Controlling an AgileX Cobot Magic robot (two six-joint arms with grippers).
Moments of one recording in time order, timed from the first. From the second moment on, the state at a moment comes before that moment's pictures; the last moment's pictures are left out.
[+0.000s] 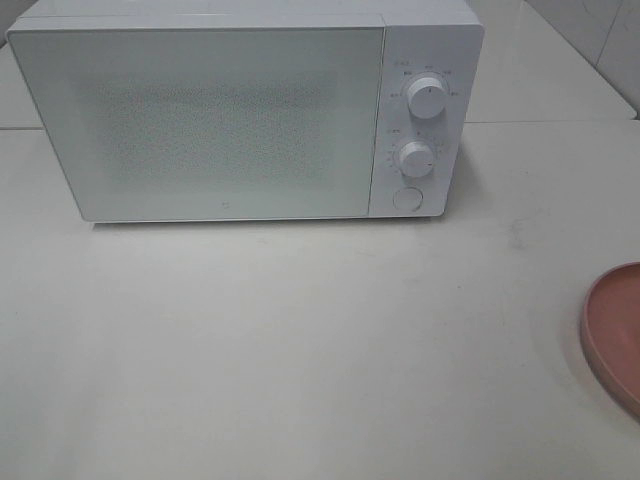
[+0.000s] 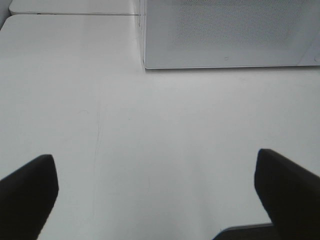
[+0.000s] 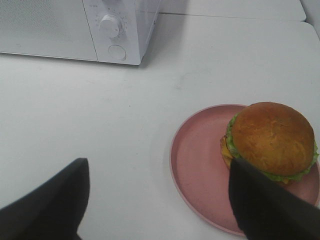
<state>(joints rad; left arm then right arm) 0.00 0.00 -0.51 -0.14 1.09 0.06 0.16 0.00 -0.50 0.00 1.01 0.09</state>
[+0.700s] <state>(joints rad) 0.00 0.00 -0.51 -0.14 1.09 0.06 0.16 0.00 -0.51 0.00 1.01 0.09</state>
